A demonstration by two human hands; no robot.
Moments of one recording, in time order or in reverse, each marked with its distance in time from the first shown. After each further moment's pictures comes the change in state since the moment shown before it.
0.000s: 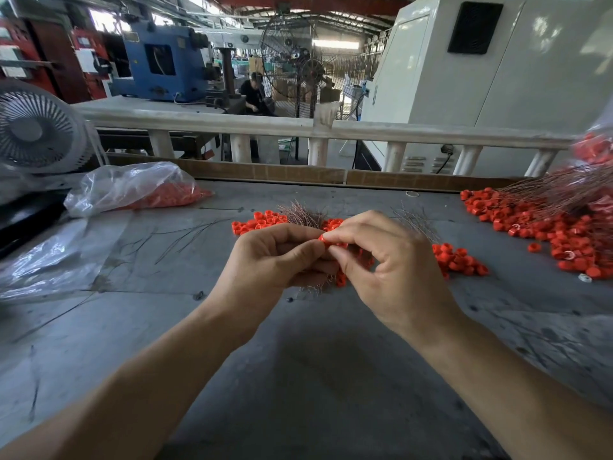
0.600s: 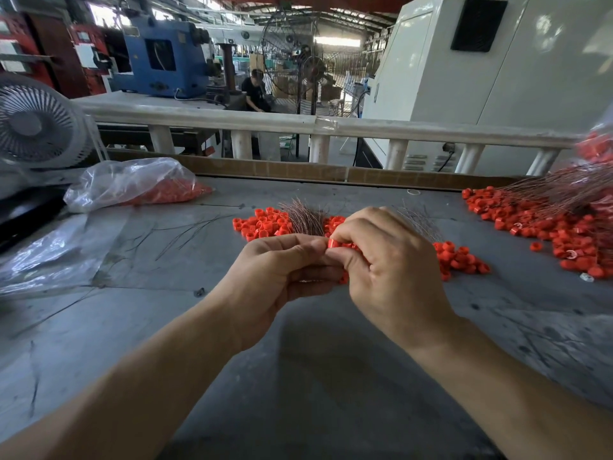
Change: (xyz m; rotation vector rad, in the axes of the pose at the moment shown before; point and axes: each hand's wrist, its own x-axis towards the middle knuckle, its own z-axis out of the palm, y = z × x) left_hand -0.001 0.000 0.003 -0.176 -0.047 -0.229; right_hand -0.001 -0.003 0.009 -0.249 0.114 -0.095
